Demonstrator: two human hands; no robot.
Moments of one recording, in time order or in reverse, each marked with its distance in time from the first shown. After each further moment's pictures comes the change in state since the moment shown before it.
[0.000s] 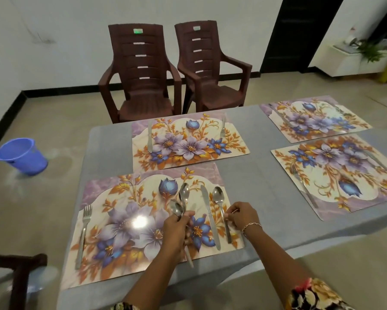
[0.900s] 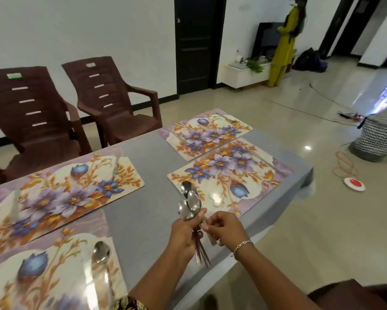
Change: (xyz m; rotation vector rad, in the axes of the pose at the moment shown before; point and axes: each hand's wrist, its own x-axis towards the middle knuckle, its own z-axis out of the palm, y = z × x) left_hand -0.036 0.005 0.304 -0.085 -0.428 -0.097; right_hand -0.006 0.130 -0.201 0.469 0.179 -0.081
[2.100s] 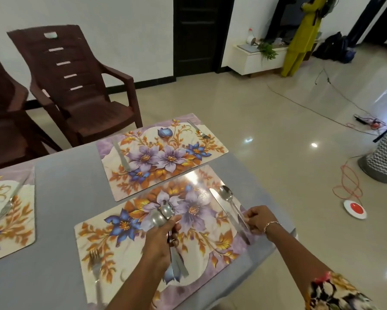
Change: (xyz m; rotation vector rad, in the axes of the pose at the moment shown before) left_hand 0.214 0.001 0.209 -0.128 0.219 -0.036; right_hand 0.317 0.106 -0.306 -0.314 0.025 0.384
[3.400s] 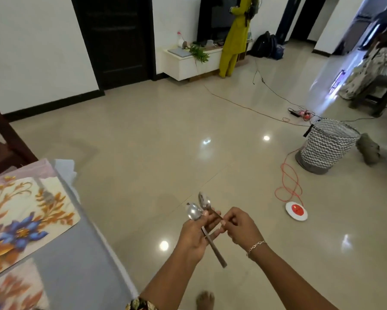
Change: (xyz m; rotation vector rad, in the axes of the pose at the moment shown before) left_hand 0.111 -0.157 0.482 0.075 -0.486 -0.215; right_hand 0.188 0.104 -0.289 0.334 0.132 -0.195
